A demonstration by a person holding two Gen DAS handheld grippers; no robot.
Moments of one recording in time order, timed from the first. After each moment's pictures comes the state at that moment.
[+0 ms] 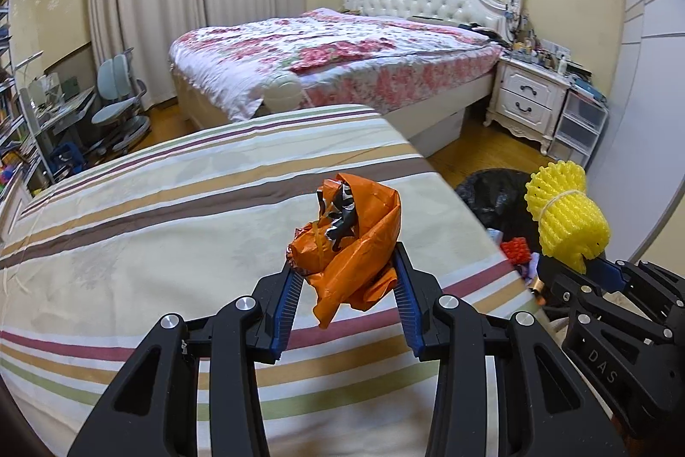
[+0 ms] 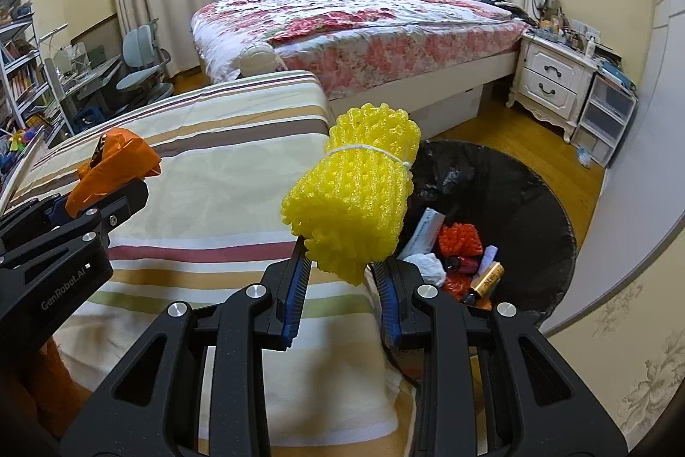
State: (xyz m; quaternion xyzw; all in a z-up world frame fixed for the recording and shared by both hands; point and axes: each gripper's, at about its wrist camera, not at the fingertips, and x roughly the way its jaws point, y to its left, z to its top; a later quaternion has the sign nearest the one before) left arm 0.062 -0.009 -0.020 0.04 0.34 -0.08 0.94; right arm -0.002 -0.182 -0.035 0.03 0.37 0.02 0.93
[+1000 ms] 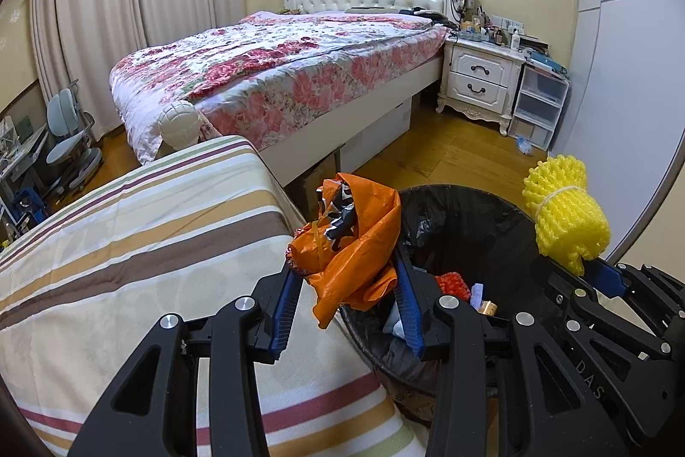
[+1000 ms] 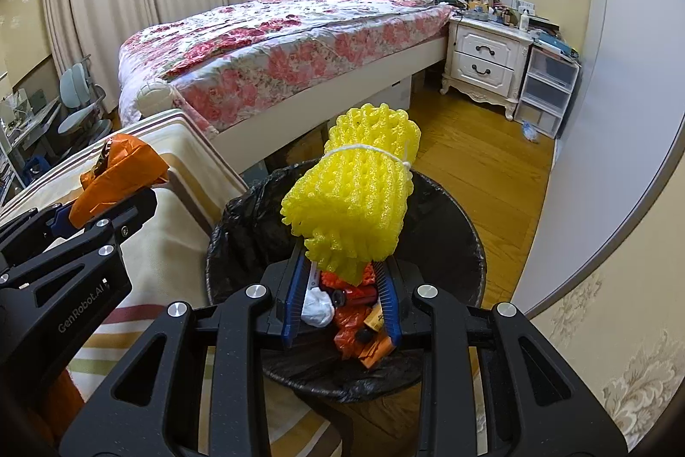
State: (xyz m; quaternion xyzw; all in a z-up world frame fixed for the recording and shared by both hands) left arm 0.125 -0.142 -0.028 0.08 0.35 -0.15 0.92; right arm 0.047 -0.292 -0.042 0.07 0.36 -0.08 0.93
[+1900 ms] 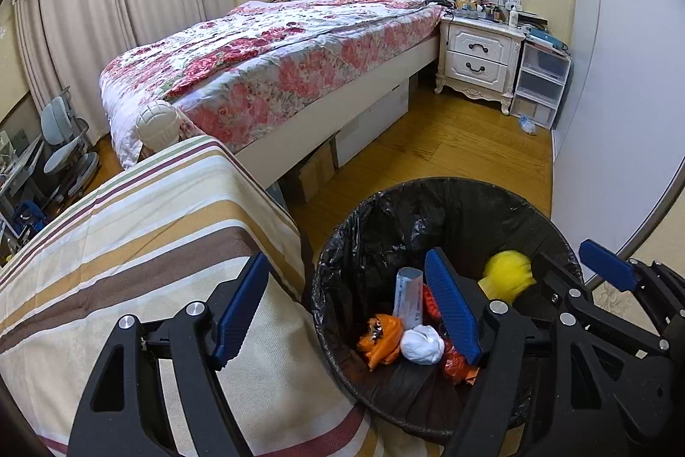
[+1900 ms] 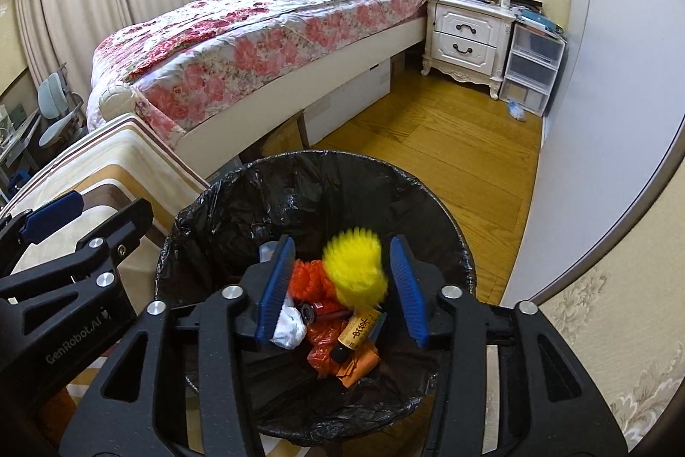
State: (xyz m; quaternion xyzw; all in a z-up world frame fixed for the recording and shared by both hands) left arm 0.146 -0.170 -0.044 0.11 0.37 -0.15 0.91; right arm 0.067 -0.321 -0.065 0.08 0.38 -0.11 0.91
